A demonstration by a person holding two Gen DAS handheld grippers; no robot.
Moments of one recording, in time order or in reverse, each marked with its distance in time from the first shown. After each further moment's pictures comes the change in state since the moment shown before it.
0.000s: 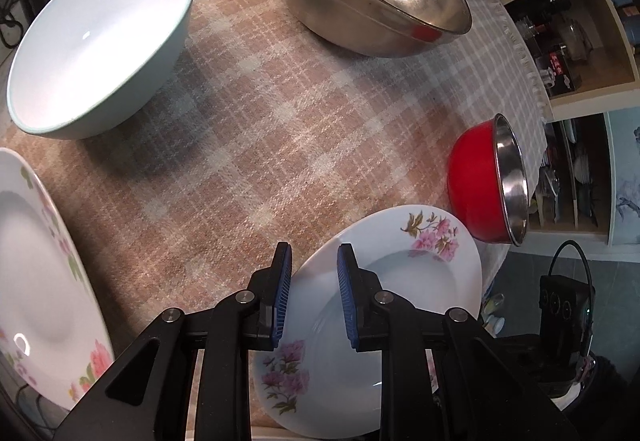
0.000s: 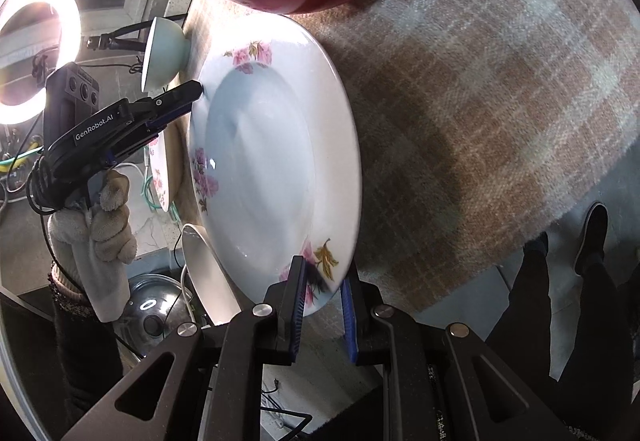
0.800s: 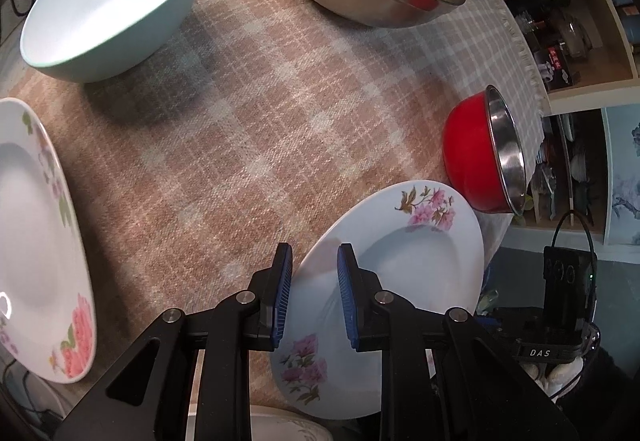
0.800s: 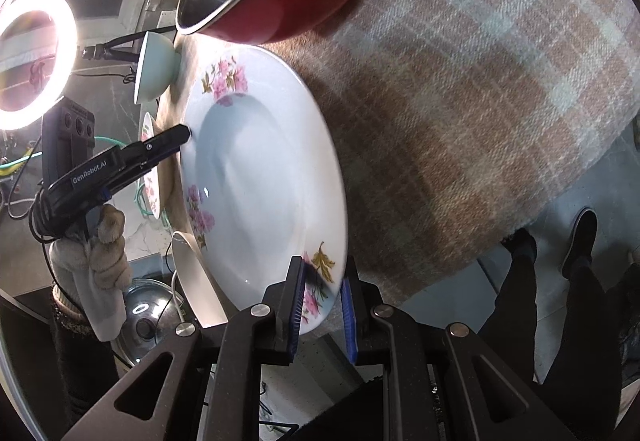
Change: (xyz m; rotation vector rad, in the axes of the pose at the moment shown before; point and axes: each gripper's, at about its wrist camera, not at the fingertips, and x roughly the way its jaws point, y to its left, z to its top) left arm 0.001 0.000 -0.020 -0.030 0.024 -0.019; right arm -0.017 -0.017 0.003 -0.008 -0.029 -0.030
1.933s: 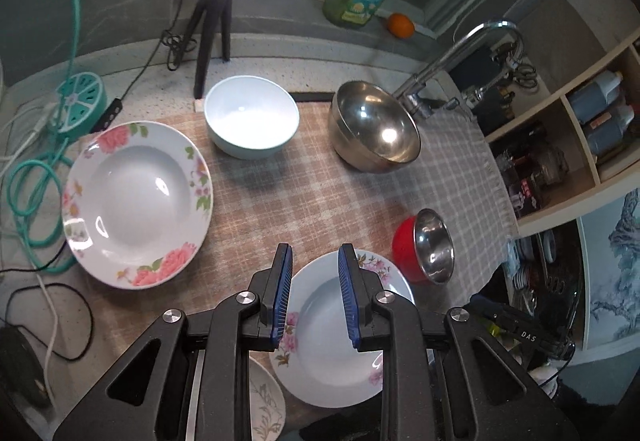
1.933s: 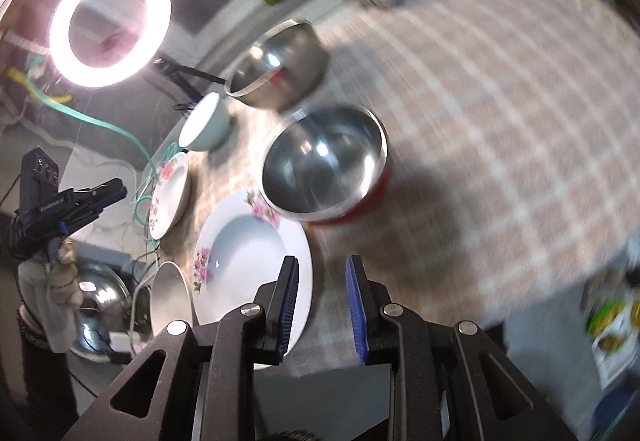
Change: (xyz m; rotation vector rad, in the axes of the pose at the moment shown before) left arm -0.141 -0.004 -0.083 -0.255 -0.508 0.011; right arm -0.115 0.042 0.031 -0.442 -0.309 -0.140
